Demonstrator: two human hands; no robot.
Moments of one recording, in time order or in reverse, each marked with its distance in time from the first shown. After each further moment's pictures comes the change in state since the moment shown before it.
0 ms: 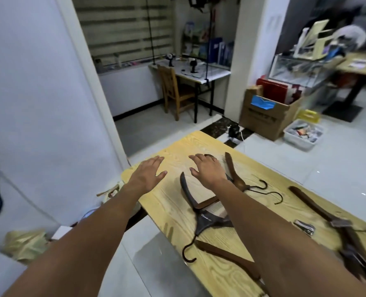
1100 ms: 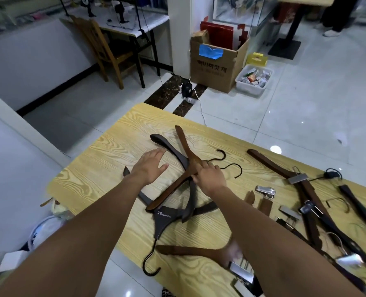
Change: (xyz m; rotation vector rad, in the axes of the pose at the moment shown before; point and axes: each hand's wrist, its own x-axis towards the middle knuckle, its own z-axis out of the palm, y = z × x) left_hand 0.148 0.118 0.122 0.013 -0.324 0.221; right_hand -0.047 0.154 0.100 0.080 -0.208 0.431
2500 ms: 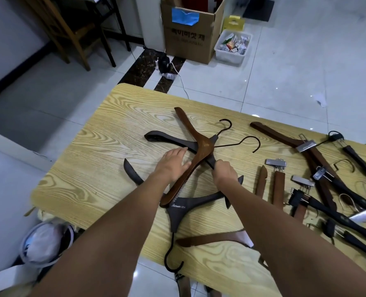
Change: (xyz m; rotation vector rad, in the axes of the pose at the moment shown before) left_hand 0.036 0.001 0.060 -0.035 -0.173 0.196; right_hand 0.006 -0.022 0.044 0.279 -0.143 0.637
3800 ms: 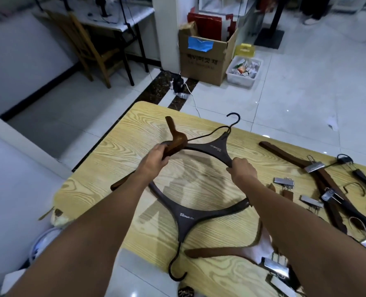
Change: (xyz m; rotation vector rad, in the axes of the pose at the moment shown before) left_hand -0.023 -0.057 -0.065 -0.164 0.327 -0.075; right_hand 0.002 -0.001 -0.060 -0.086 0.103 -0.092
